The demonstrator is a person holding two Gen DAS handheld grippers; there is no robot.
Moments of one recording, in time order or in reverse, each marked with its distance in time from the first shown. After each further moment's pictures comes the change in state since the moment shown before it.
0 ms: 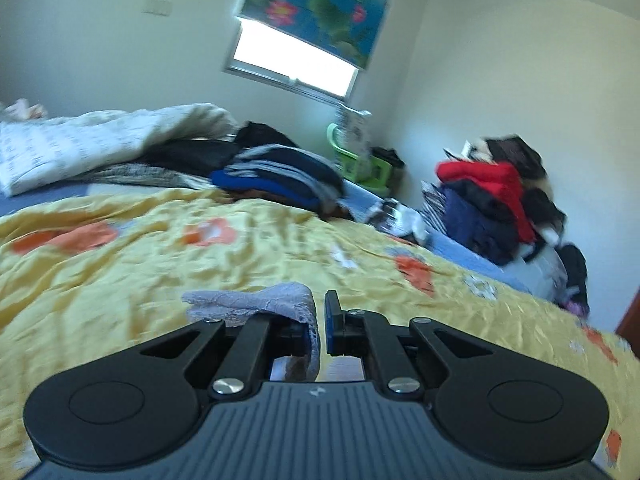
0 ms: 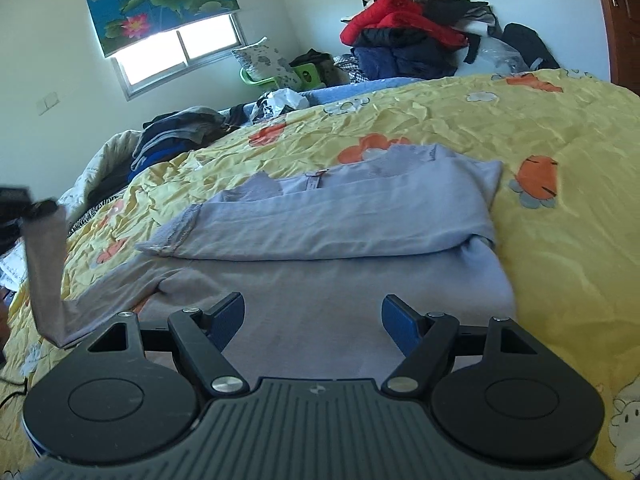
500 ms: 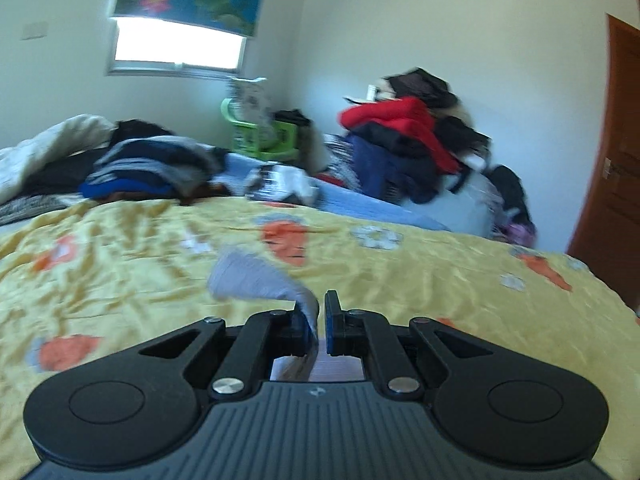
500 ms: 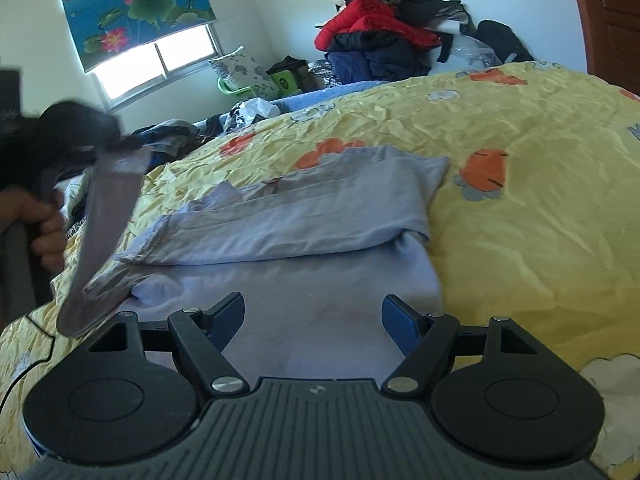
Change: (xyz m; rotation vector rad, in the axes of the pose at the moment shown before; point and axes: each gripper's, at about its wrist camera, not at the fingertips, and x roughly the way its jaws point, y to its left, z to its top) left arm 0.046 -0.159 -0.018 0.240 0.100 -0.198; right arm -0.017 -0.037 -0.005 0.052 -0.021 -0.042
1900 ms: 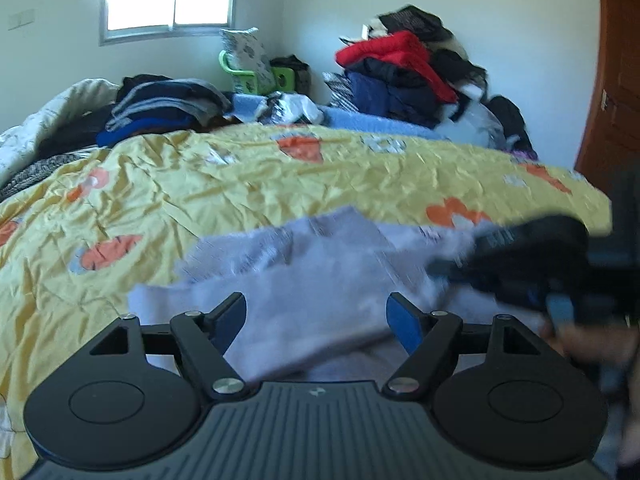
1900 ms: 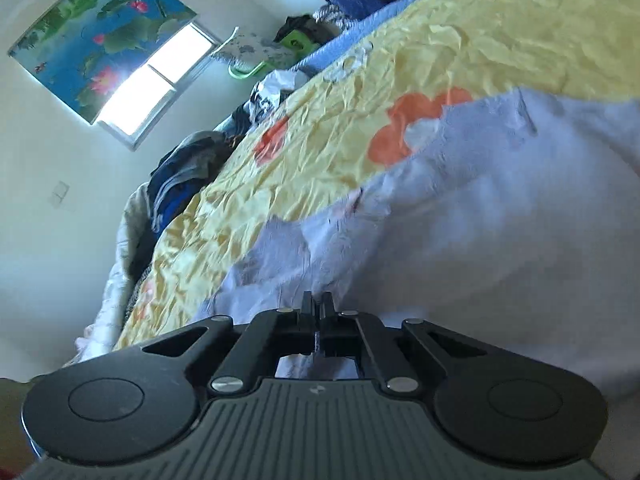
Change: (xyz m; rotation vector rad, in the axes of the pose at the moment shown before) left arm -0.055 0.029 -0.081 0.083 0.176 0.031; right arm 0.161 0.028 0.074 0.322 0.143 0.244
